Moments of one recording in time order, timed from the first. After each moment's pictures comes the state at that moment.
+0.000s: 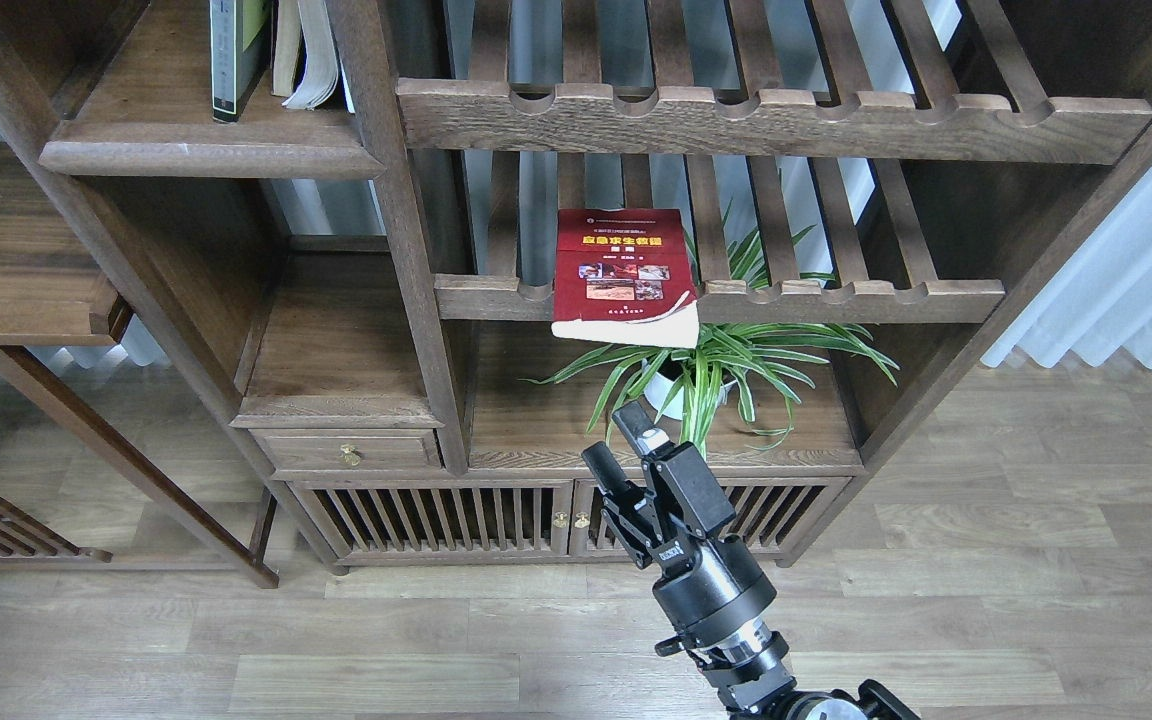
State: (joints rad) left arm -1.09 0.63 -1.38 -0.89 0.37 -0.49 0.45; right arm -0.19 0.02 0.94 1.48 0.16 0.58 -0.01
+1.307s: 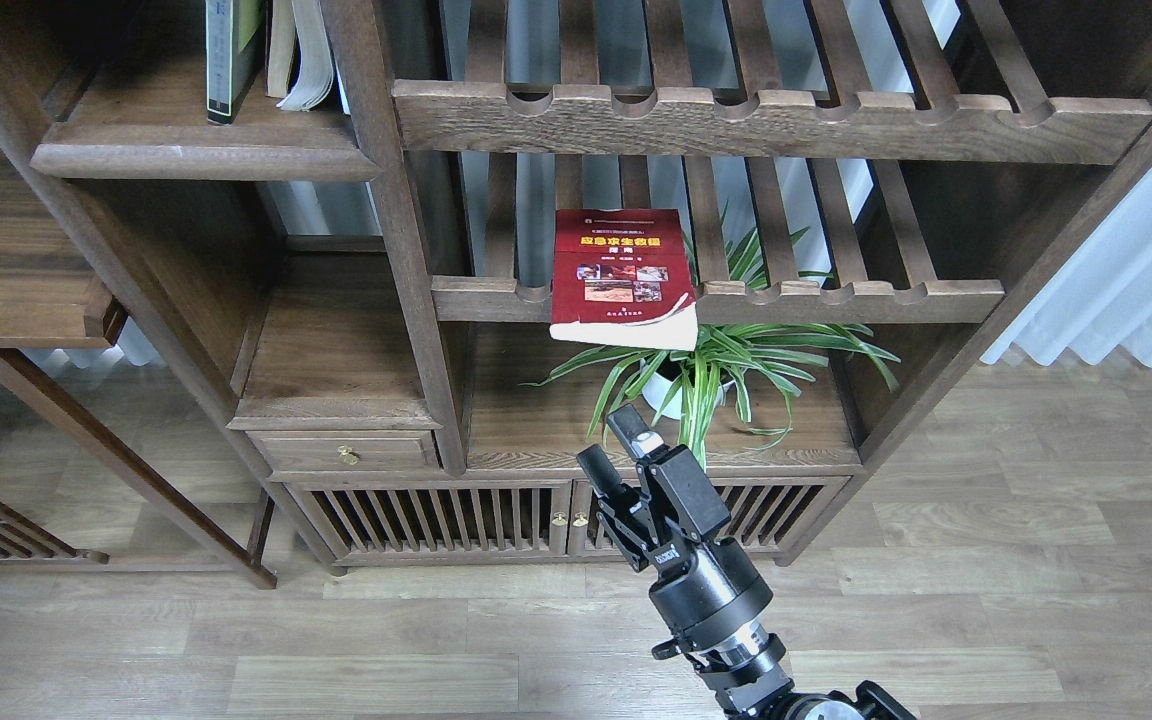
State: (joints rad) left arm -1.25 0.47 -1.21 -0.59 0.37 -0.49 0.32; right arm -0.19 0.01 0.93 1.48 0.16 0.58 -0.01
